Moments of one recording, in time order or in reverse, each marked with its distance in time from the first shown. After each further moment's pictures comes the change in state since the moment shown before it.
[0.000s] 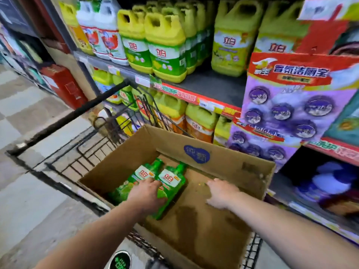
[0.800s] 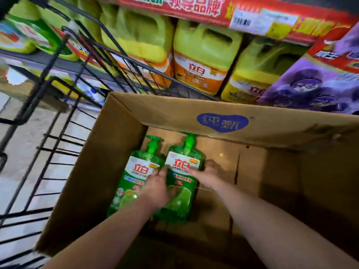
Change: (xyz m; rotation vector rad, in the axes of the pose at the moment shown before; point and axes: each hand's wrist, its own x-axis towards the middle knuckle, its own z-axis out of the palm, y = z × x) left_hand 0.194 -0.085 0.090 -0.202 -0.394 0.156; right_hand 0.203 -0.094 0.094 1.090 -0.055 0.722
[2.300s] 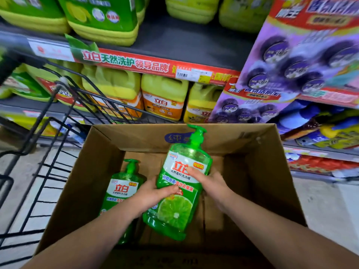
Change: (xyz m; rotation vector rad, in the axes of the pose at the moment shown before) left_hand -0.059 0.050 -0.047 -0.746 -0.290 0.178; right_hand -0.127 0.018 -0.075 0.751 0.061 -0.316
